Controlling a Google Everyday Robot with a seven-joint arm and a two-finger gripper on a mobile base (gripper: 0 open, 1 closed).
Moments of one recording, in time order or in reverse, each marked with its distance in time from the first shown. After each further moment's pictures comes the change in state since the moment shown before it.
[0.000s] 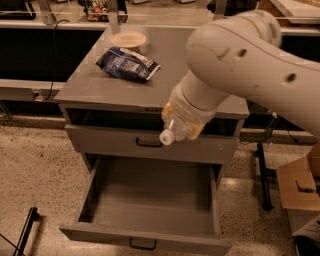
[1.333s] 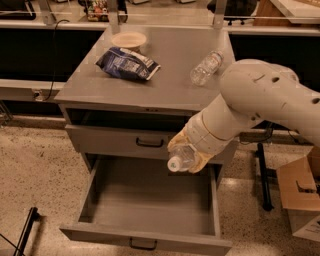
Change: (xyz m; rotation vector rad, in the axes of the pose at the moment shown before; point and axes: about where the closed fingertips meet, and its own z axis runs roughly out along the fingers) arm -0.045 0.065 0.042 0.025 -0.293 0.165
